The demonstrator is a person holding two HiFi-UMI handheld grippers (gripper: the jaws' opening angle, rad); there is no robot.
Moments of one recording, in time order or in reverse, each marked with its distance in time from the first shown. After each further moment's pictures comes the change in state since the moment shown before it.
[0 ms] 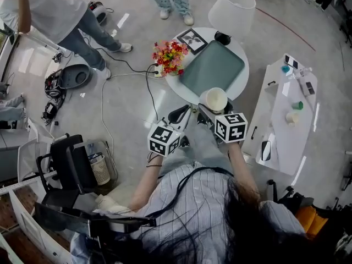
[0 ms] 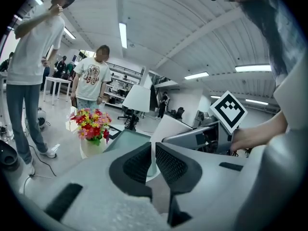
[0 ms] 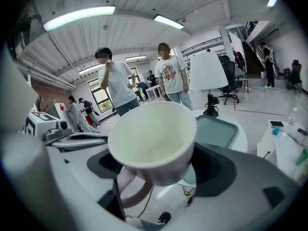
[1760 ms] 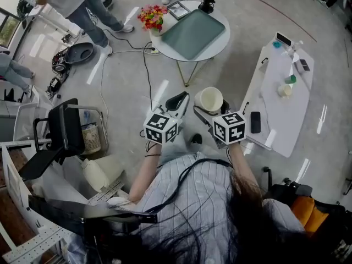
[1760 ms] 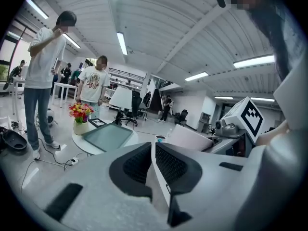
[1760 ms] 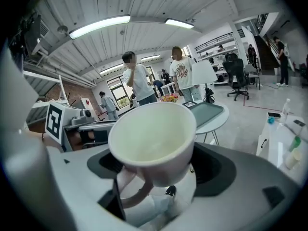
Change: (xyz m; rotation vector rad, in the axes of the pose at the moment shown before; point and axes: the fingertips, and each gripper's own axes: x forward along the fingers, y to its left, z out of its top) left arm -0.044 -0.225 -0.068 -0.001 -0.058 0.099; right arm -0.229 0.013 -0.148 -0.068 0.029 0.186
